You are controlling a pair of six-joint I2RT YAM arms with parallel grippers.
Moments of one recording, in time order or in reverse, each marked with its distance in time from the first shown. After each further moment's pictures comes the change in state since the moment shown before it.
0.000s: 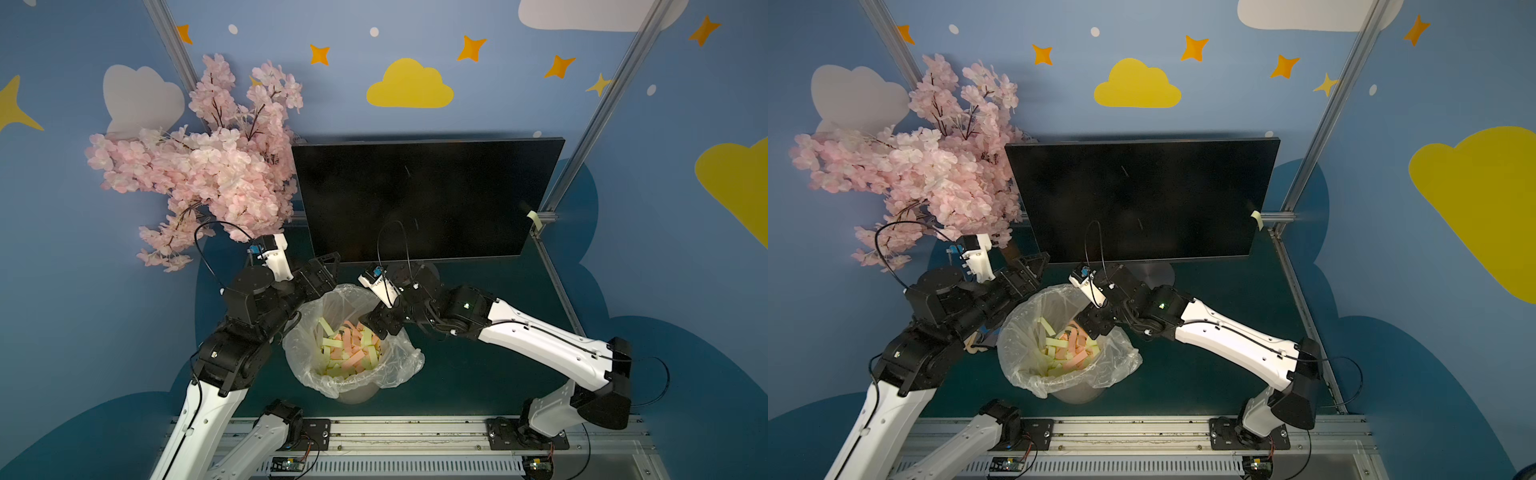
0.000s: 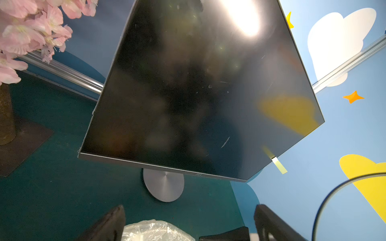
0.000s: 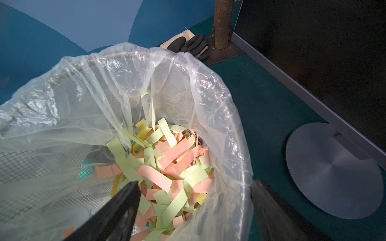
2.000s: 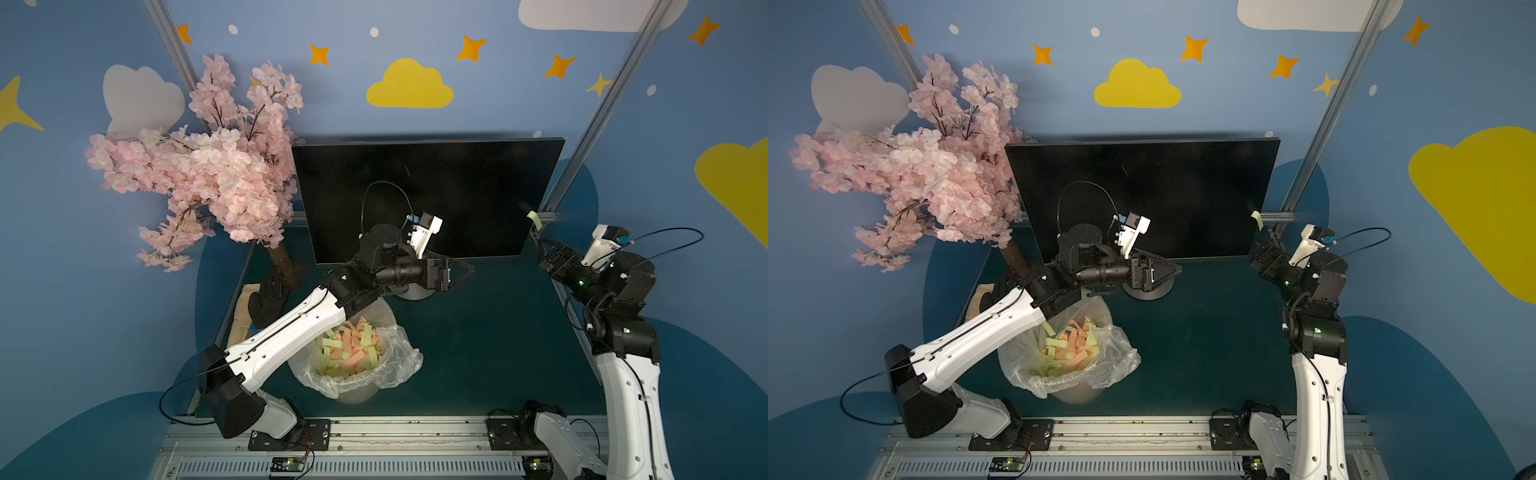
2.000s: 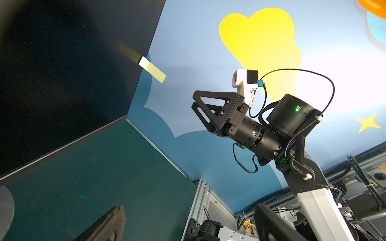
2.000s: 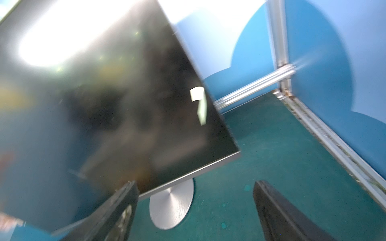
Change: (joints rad) left arm -0.465 0.696 0.306 0.451 0.451 0.098; right arm -1.357 -0.650 -0.412 0.190 -0.306 0.377
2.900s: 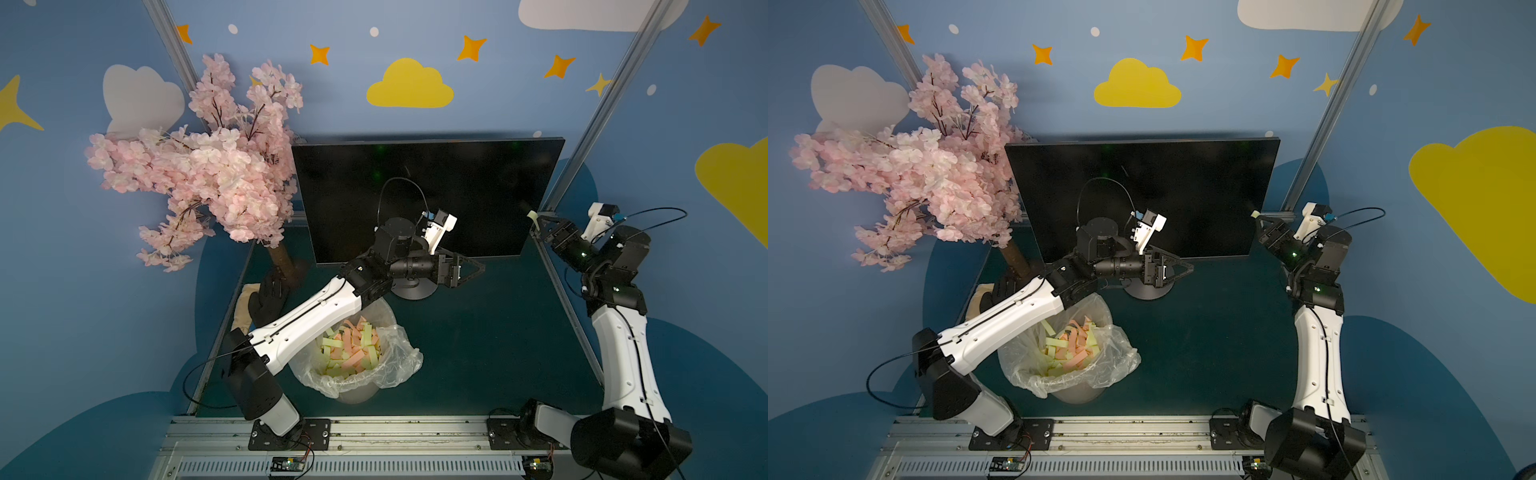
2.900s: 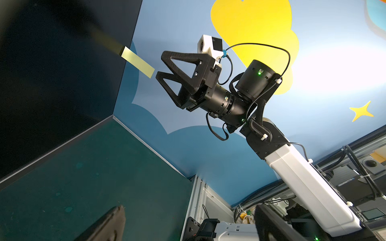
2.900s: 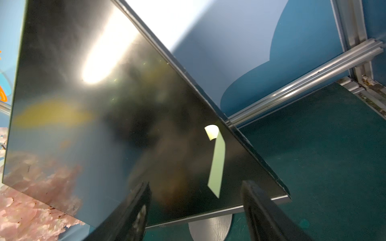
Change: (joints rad) left arm 0.003 0.111 0.076 0.028 0.085 0.019; right arm -0.036 0.294 0.069 0.290 -0.292 0.172
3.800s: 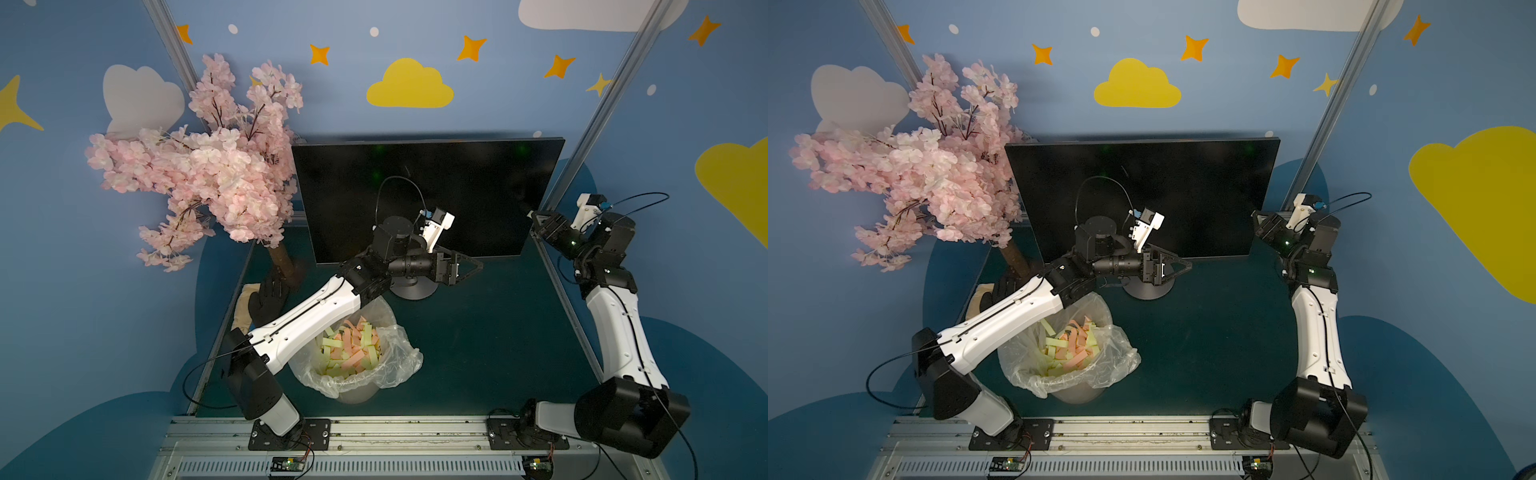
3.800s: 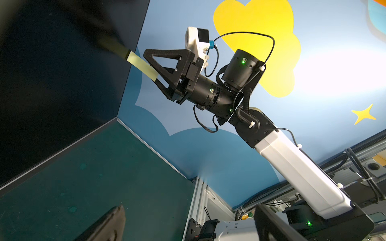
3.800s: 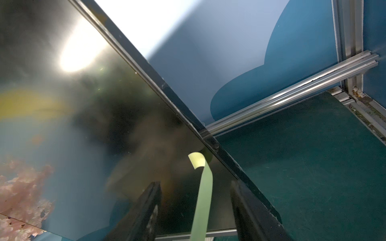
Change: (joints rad) left arm 0.012 0.000 0.000 0.001 0.000 -0.001; right arm 0.045 0.144 0.088 -0.007 0.051 -0.083
